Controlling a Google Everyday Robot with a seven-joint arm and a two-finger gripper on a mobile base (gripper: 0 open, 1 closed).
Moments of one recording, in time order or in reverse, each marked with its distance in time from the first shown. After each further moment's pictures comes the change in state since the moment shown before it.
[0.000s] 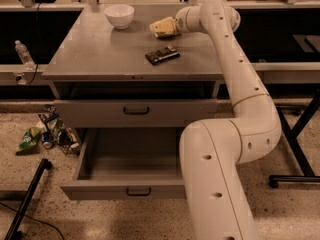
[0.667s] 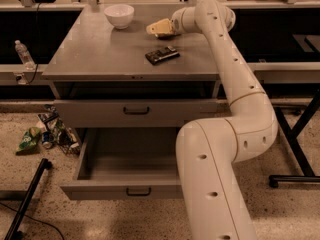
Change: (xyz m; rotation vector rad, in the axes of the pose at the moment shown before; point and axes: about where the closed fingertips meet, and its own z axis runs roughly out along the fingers) arm 0.006 0.008 0.008 0.000 0.037 0.009
